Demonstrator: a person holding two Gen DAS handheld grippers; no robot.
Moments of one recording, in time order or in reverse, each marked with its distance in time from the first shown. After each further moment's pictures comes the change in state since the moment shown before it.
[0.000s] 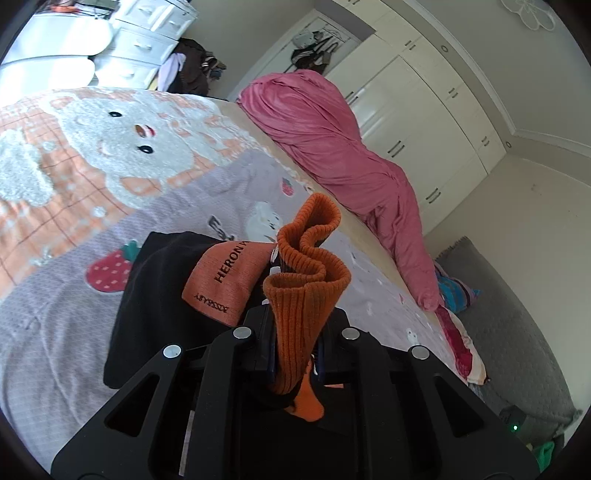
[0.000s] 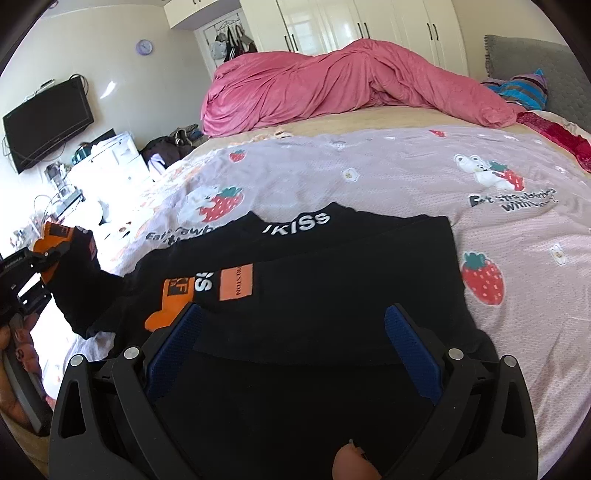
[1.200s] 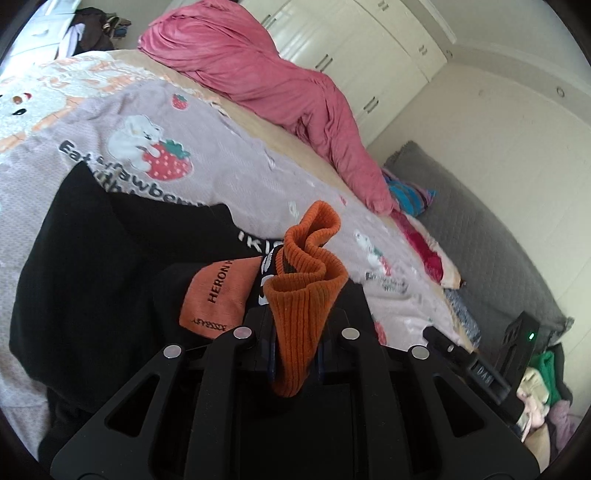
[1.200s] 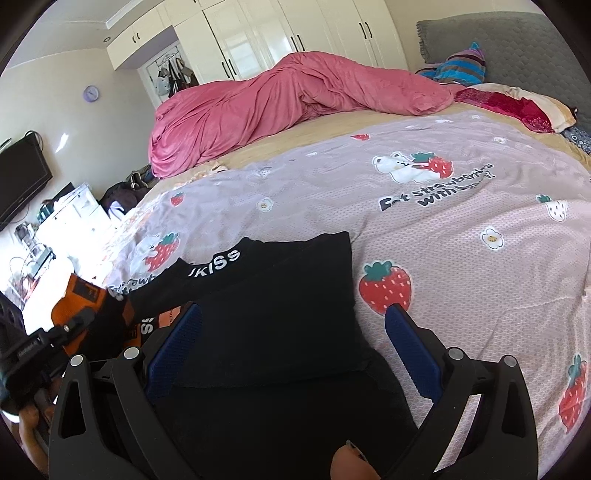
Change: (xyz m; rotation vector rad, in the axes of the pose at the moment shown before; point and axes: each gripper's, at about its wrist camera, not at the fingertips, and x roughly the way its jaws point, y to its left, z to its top) left arm 0.086 -0.087 -0.084 0.224 0.300 -0.194; right arm -0.033 -0.088 0.010 0.190 -0.074 -0.111
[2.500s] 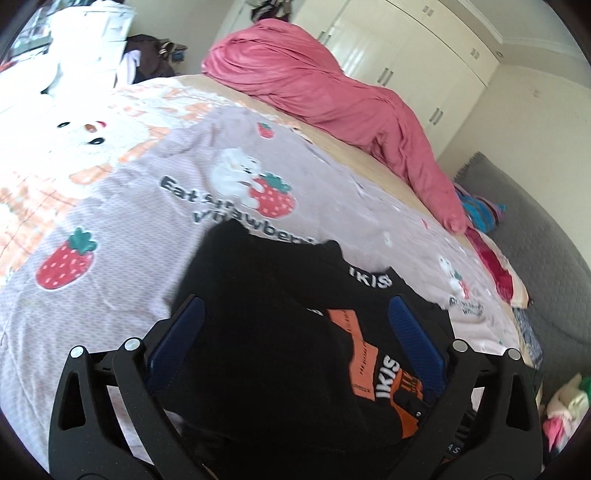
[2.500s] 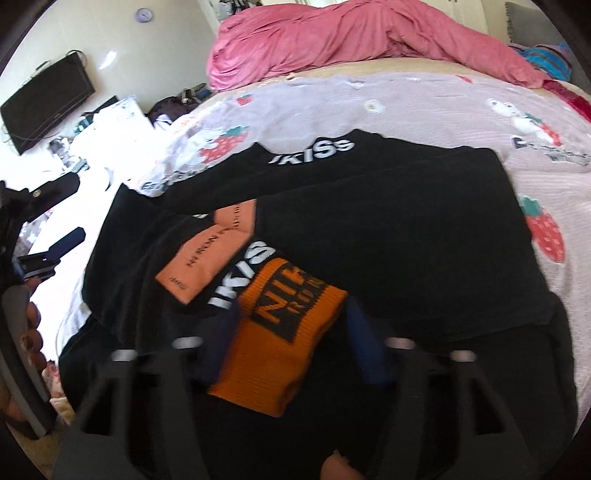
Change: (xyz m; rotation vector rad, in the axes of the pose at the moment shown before) left arm -0.036 0.056 0.032 -0.024 -0.080 0.313; right arm 0.083 0.093 -0.065 -0.201 0.272 0.174
